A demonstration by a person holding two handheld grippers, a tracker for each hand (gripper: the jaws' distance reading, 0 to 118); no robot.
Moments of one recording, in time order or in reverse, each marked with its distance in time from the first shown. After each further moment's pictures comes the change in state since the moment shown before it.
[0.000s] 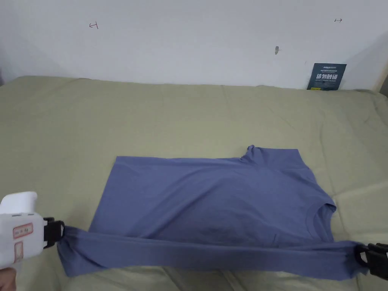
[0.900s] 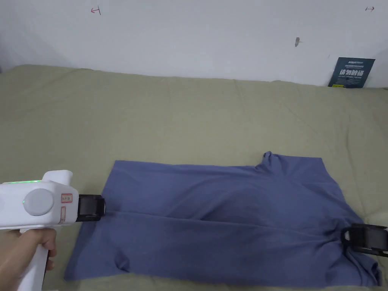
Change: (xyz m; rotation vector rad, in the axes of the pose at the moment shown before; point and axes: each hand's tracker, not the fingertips) left arm 0.010 0.037 -0.138 -0.138 0.093 0.015; right arm 0.027 0.082 -0.122 -0.105 -0.062 -0.150
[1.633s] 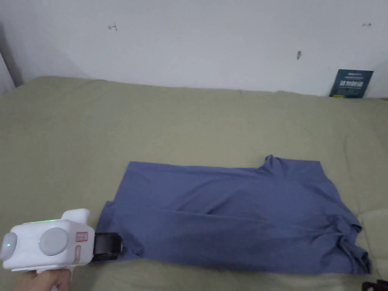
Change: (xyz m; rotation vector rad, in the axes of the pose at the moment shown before) left arm -0.005 -0.054 0.008 -0.045 -0.029 -0.008; right arm -0.002 -0.101 0.051 -0.022 0.079 -0.039
